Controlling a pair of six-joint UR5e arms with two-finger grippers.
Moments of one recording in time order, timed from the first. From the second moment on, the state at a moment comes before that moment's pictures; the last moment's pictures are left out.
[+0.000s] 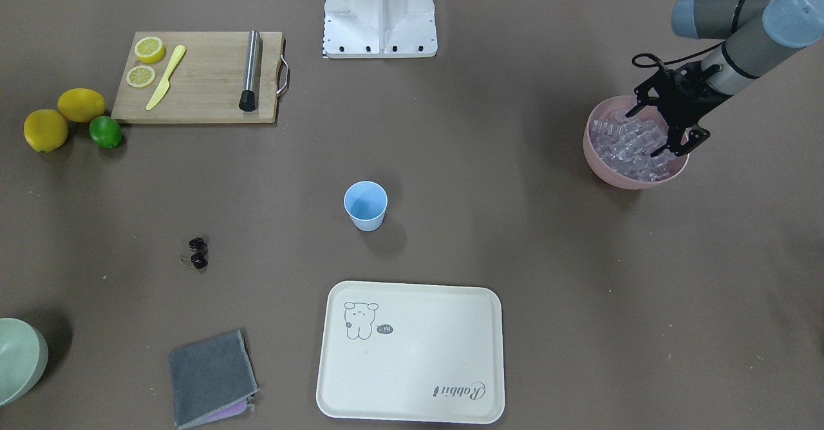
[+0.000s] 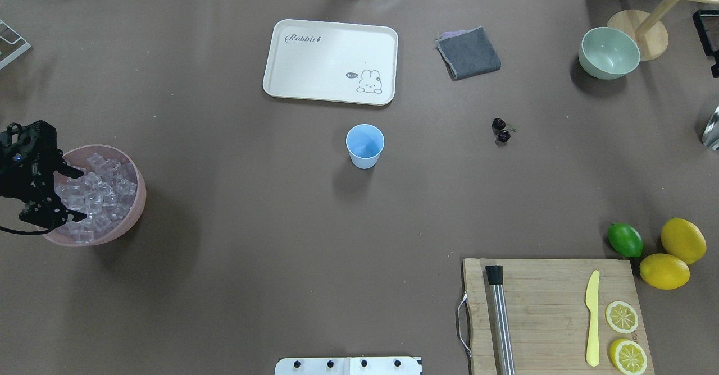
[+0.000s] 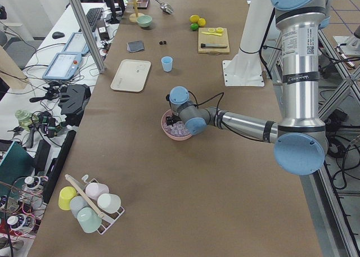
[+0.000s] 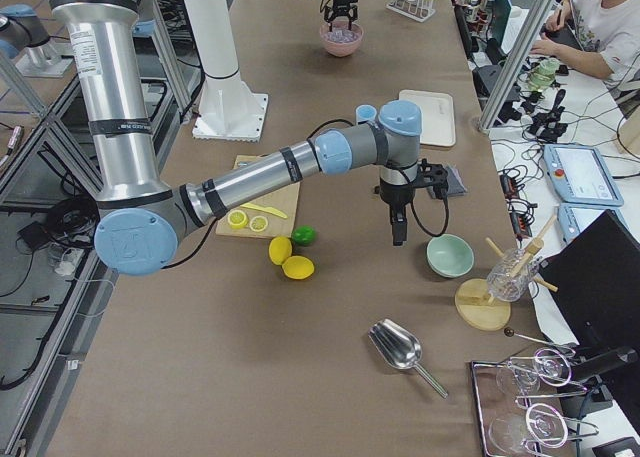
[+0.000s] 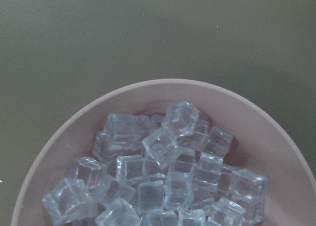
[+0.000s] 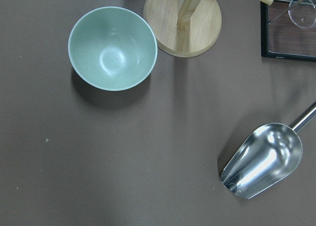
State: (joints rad) left arm -0.92 -1.47 -1.79 -2.28 -2.31 0.23; right arm 1.37 -1.42 1.85 -1.70 2.12 0.31
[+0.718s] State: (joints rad) left arm -0.90 -1.46 -1.78 -2.28 -2.27 0.26; right arm 1.38 -1.44 1.85 -1.70 2.12 0.31
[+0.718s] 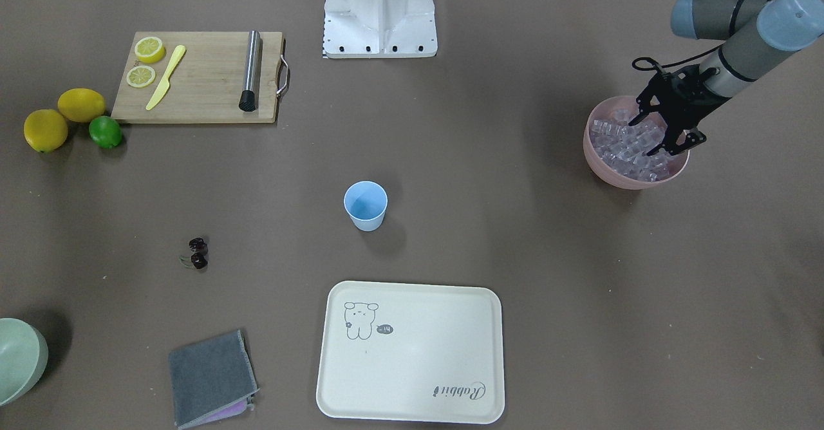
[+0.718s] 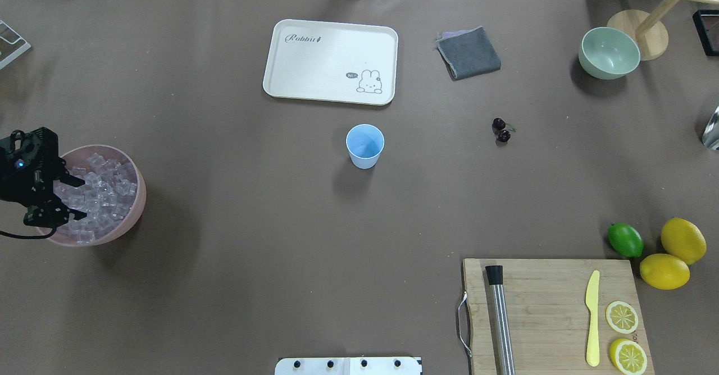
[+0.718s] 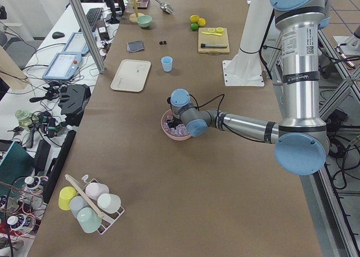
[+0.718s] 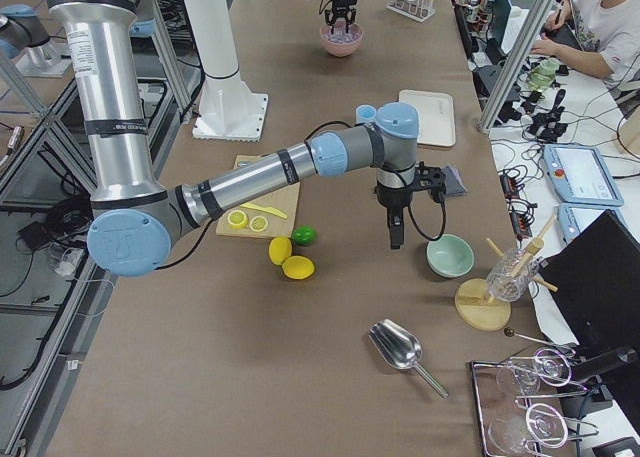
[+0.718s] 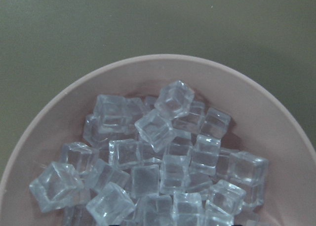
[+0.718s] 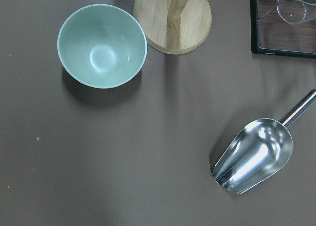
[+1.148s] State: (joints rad) left arm -0.90 -1.45 -1.79 -2.28 -2.26 0.26; right arm 1.38 -1.44 1.85 -1.70 2.11 0.31
